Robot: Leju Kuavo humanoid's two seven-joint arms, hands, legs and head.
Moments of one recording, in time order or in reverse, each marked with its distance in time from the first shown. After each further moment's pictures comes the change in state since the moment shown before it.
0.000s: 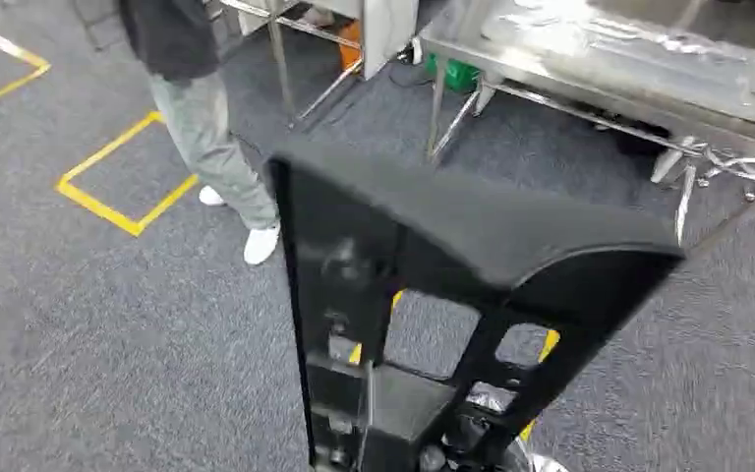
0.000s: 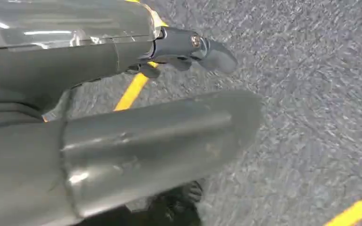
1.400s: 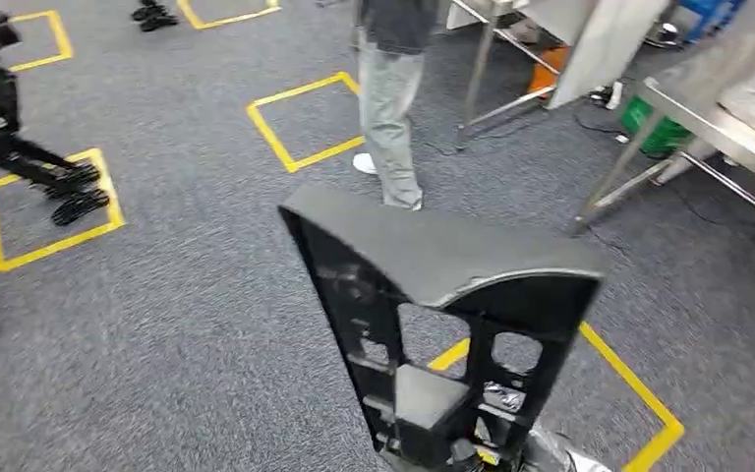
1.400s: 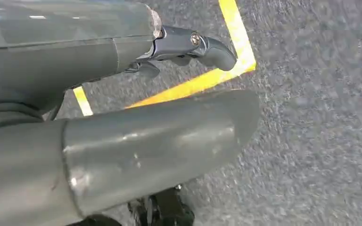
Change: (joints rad) left arm 0.010 0.008 0.001 0.000 0.032 -0.041 -0.016; right arm 0.077 -0.113 -0.154 -0.030 0.066 0.071 0.054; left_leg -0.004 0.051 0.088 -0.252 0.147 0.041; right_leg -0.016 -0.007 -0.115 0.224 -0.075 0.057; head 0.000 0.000
